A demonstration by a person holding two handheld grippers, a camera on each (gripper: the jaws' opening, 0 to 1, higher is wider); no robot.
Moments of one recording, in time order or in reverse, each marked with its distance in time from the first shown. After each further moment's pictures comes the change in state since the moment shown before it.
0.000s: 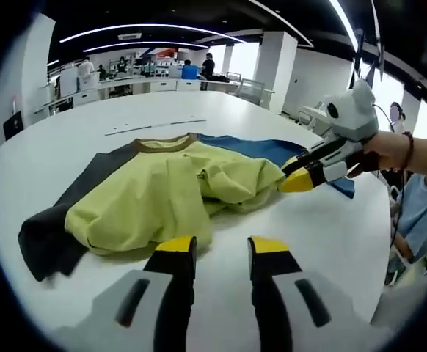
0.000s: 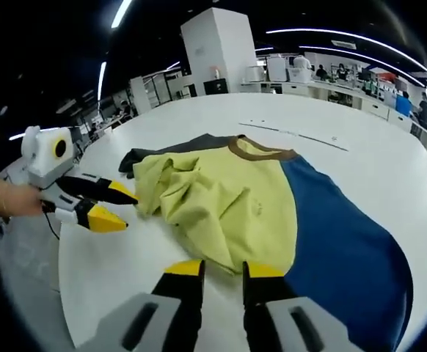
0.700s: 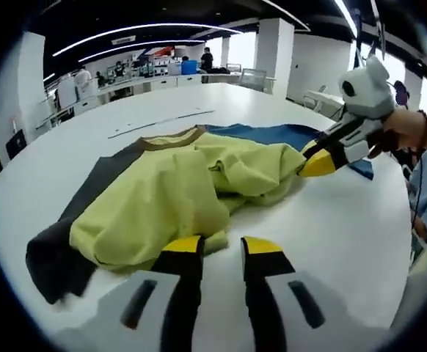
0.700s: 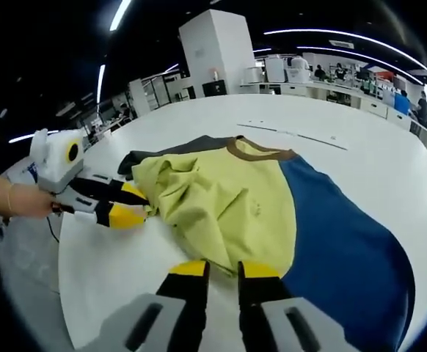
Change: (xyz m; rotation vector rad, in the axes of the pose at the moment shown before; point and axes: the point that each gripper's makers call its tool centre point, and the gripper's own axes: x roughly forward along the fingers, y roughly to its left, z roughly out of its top) left arm 0.013 0.018 -0.005 0.181 0.055 0.076; right arm 0.001 -0.001 0.000 0.007 -0.008 -0.001
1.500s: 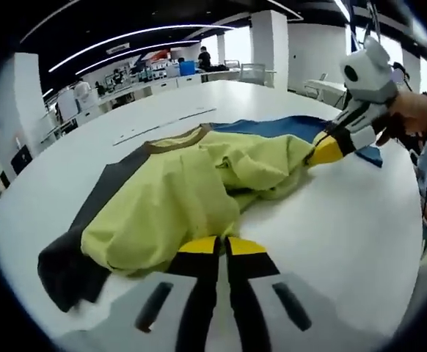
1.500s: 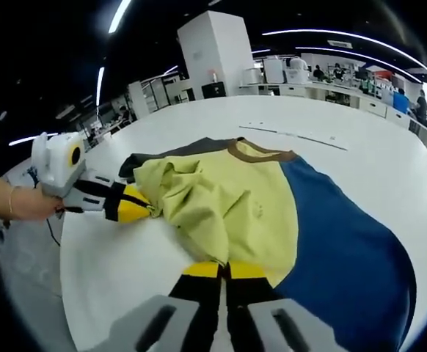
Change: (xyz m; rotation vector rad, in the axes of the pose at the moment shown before) left arm -0.003 0.014 -0.001 -0.024 0.004 0.019; right arm -0.004 0.003 0.004 0.016 -0.020 0.004
